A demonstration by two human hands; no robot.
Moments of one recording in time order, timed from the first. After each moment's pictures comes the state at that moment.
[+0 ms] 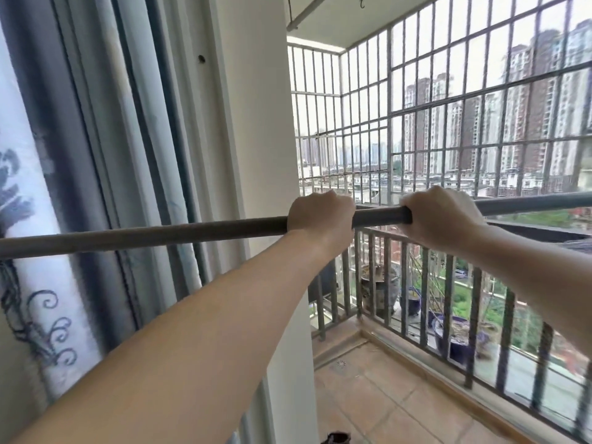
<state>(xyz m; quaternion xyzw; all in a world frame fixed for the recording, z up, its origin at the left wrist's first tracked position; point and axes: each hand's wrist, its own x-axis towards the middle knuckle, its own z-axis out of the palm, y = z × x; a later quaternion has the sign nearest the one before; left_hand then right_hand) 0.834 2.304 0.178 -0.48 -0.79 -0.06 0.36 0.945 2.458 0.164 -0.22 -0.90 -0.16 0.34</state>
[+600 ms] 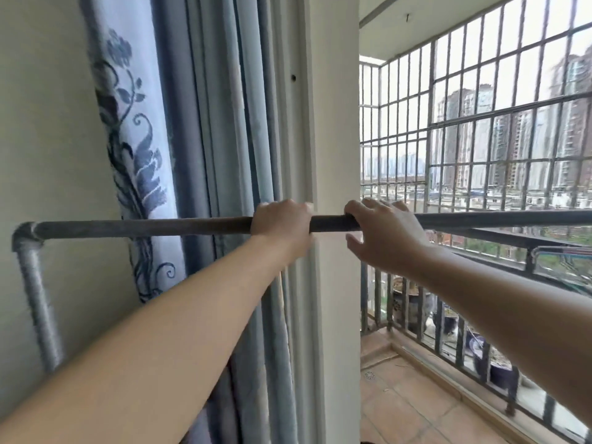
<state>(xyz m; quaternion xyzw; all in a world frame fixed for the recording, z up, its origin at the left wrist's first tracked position) 0.768 2.144 0.181 -0.40 -0.85 -0.05 0.35 0.865 2.290 0.158 -0.07 -0.90 -0.13 0.41</state>
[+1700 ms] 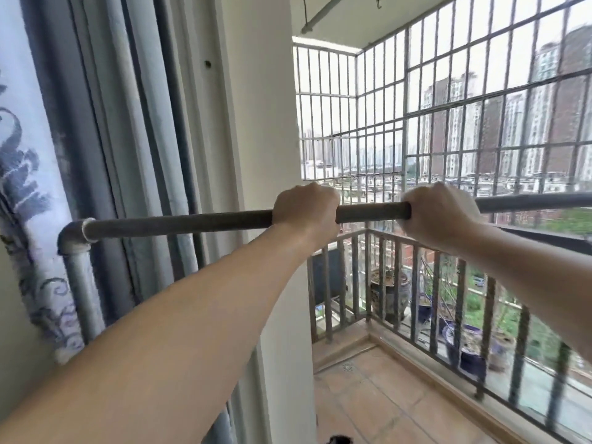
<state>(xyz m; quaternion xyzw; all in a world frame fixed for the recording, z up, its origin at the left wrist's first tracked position) 0.830 2.300 0.183 -0.45 -0.80 -0.09 0.38 0.948 2.469 0.168 -0.22 -0.90 -0.14 0.36</state>
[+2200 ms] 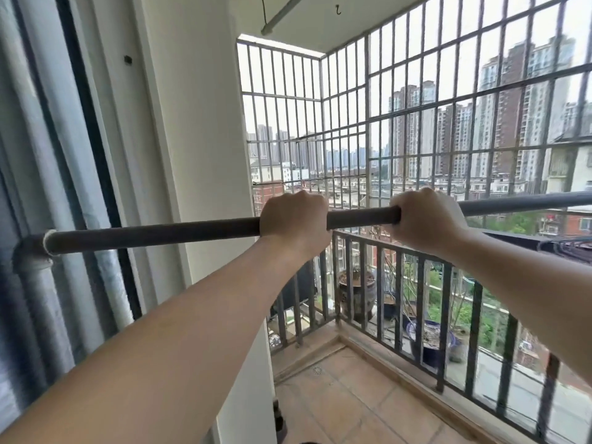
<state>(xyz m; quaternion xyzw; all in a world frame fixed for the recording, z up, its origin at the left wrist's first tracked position) 0.863 2.373 0.179 -0.45 -0.79 -0.08 0.40 0.987 2.539 0.169 -0.26 -0.89 -0.11 0.35</state>
